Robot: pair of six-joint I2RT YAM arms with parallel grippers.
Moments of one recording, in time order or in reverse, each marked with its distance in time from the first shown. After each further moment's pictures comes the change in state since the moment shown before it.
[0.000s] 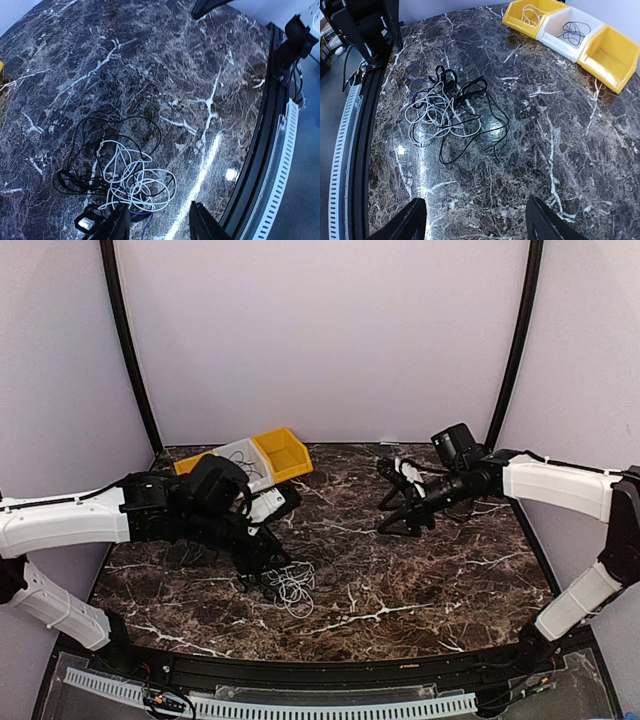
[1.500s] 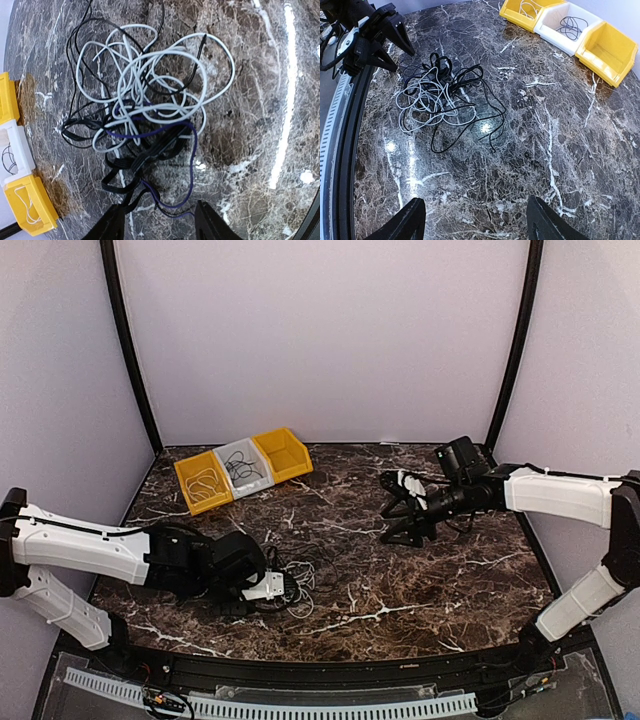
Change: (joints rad) left arm -0.211 0.072 -0.212 -0.089 -0.509 0.480; right arm 0.001 -0.031 -0.137 0.119 0.033 -0.031
